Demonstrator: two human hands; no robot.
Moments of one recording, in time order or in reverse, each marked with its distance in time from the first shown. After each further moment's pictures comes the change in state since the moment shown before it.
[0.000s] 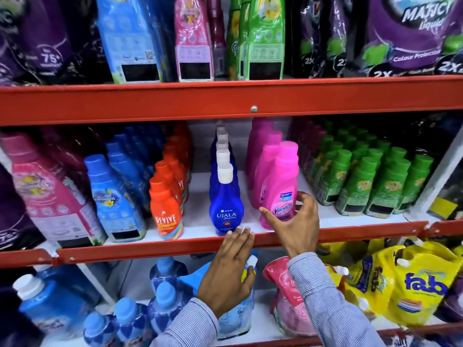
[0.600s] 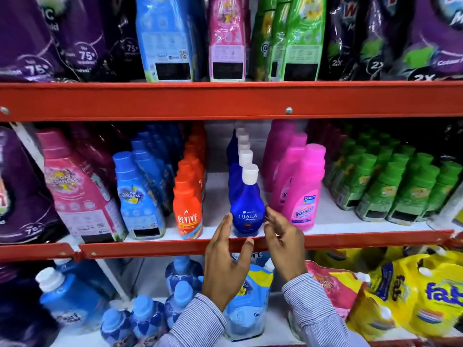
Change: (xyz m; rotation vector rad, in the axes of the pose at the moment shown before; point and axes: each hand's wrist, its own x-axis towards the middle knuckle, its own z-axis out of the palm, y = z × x) left_hand 0.003 -0.011 -0.048 -0.507 0.313 -0.534; right_hand -0.055 -0.040 0.024 0.349 -0.355 -0.043
